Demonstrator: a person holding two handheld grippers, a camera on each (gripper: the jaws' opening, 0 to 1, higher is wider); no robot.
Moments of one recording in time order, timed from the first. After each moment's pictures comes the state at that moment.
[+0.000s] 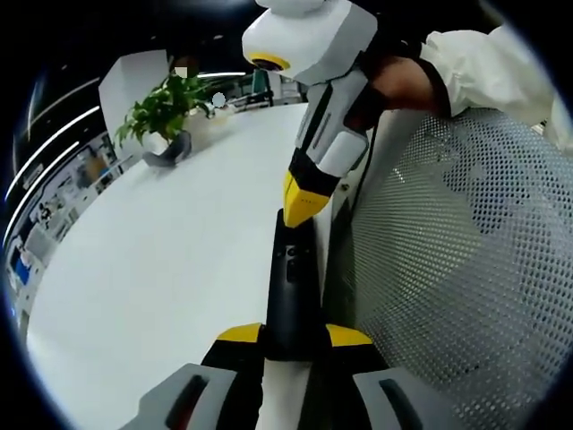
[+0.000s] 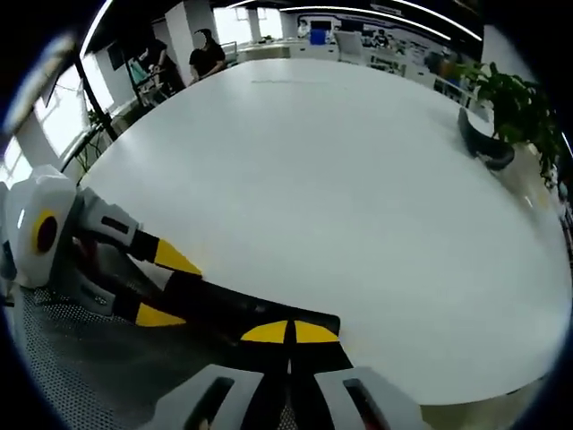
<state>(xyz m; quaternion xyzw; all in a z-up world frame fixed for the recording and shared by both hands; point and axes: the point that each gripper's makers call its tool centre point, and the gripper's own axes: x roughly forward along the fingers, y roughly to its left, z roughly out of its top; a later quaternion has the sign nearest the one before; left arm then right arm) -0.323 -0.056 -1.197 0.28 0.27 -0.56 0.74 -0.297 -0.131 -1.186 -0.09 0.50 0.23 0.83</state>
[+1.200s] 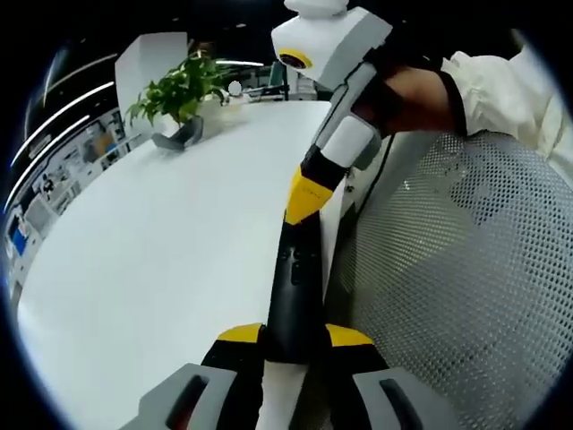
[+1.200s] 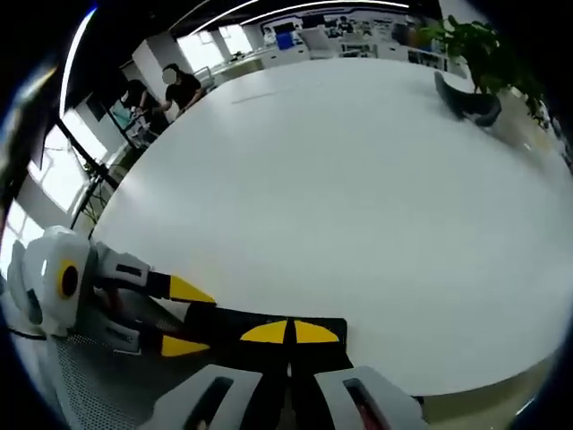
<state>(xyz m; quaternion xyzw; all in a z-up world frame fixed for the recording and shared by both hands) -0.321 -0.057 -1.195 0.25 0.31 -0.55 0.74 -0.287 -0.125 -1.175 0.03 0.50 0.23 0.83</state>
